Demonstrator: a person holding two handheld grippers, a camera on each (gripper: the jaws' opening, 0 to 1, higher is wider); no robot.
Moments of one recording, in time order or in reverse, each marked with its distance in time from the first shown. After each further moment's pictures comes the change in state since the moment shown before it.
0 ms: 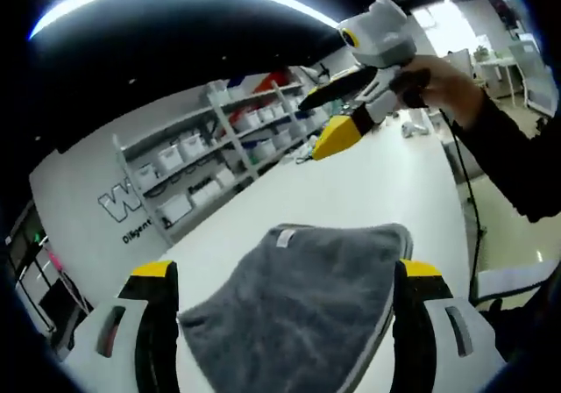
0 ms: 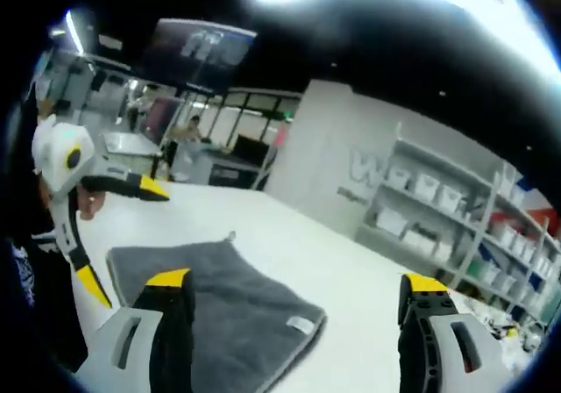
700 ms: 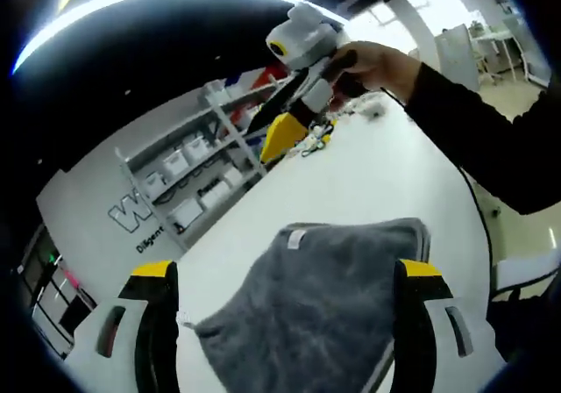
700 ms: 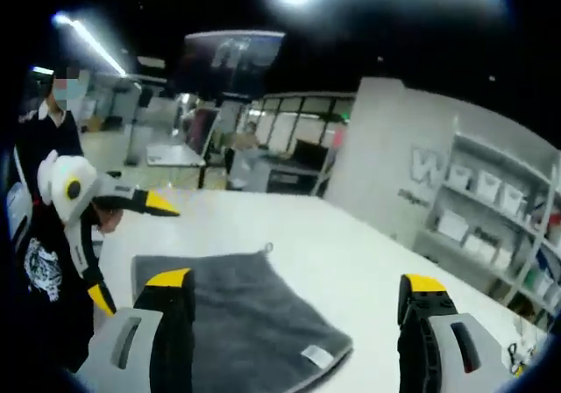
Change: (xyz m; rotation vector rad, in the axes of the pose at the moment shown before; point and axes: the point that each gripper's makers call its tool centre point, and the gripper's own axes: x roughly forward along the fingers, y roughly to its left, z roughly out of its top) left arm 0.016 0.005 0.011 0.098 0.031 0.057; right arm 0.070 -0.021 0.015 0.040 0.008 0.324
